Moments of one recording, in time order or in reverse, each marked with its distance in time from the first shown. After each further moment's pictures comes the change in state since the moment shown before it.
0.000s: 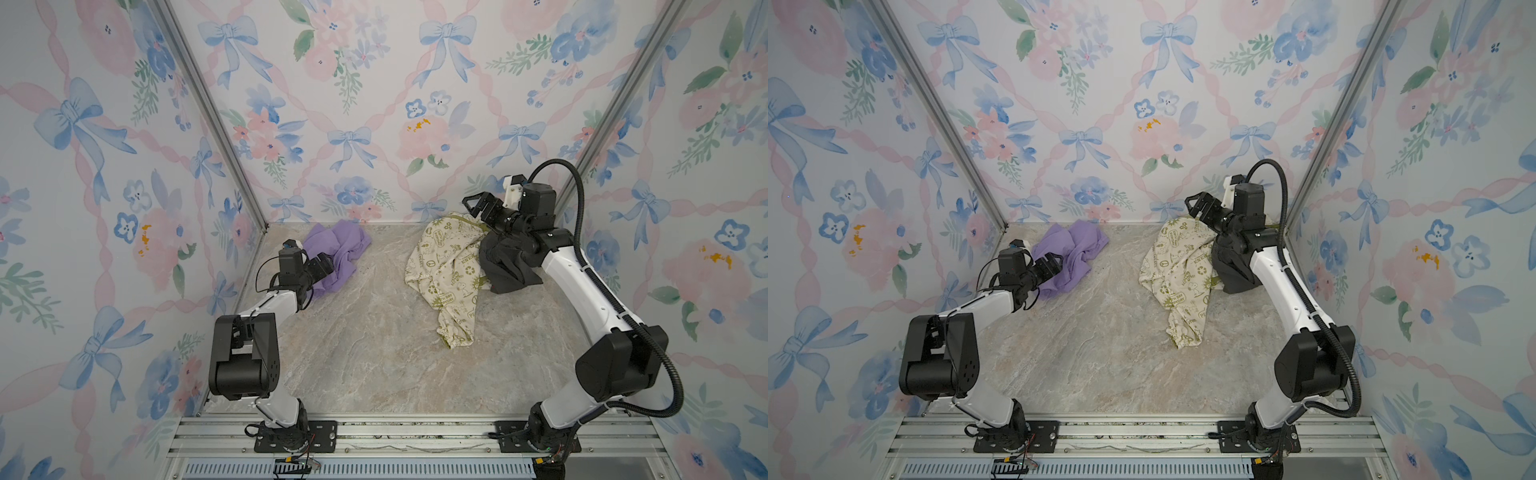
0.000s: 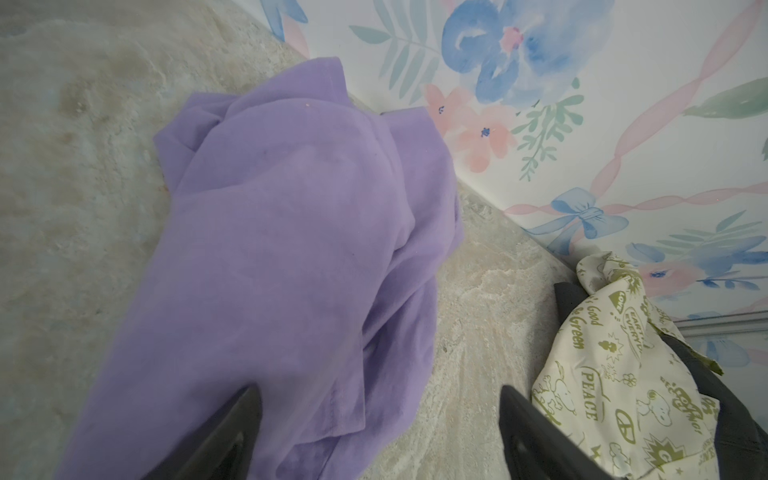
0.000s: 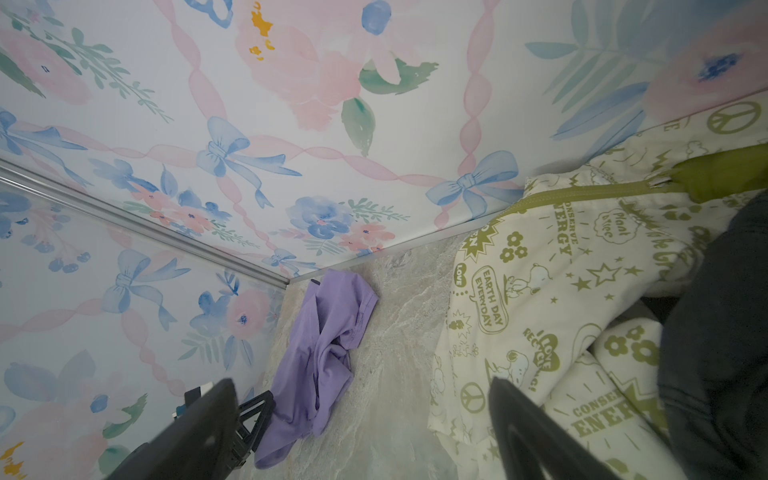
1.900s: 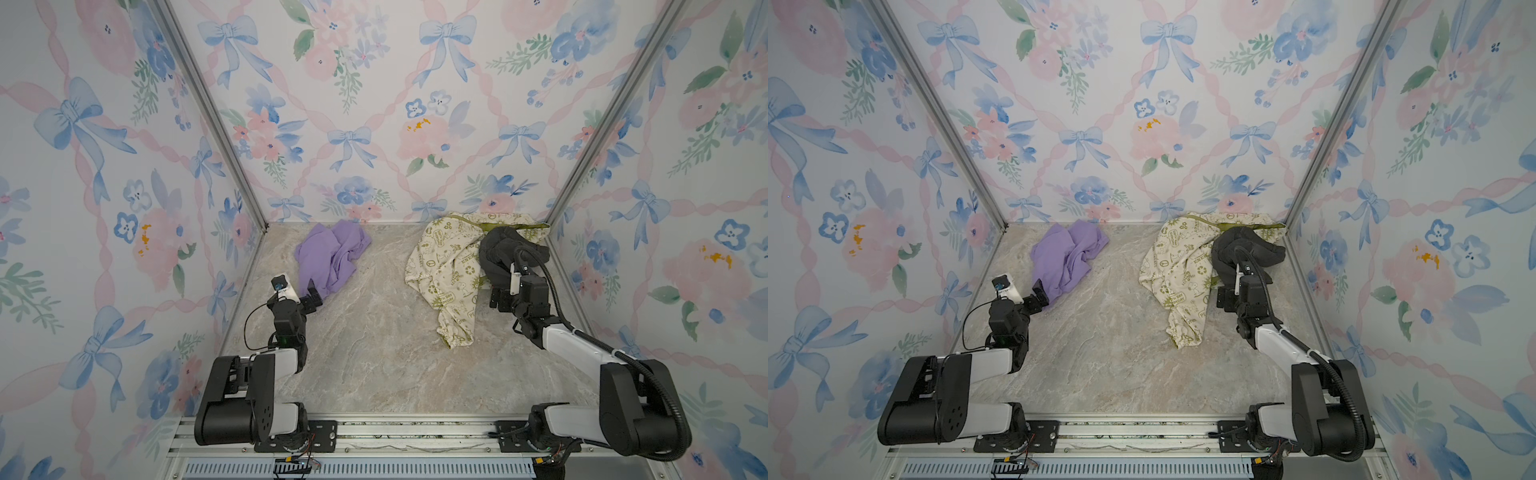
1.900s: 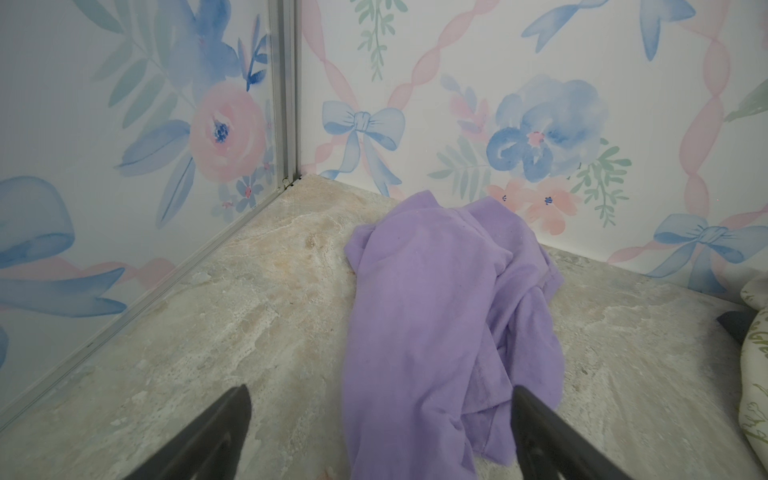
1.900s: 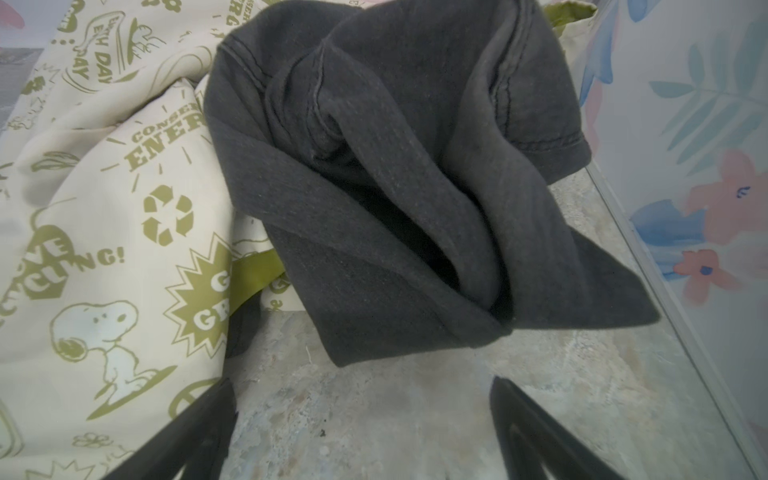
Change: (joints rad) left arm -0.010 -0.269 -0.603 0.730 -0.383 0.365; right arm -0.080 -0.287 -1.028 0.512 0.498 -0.658
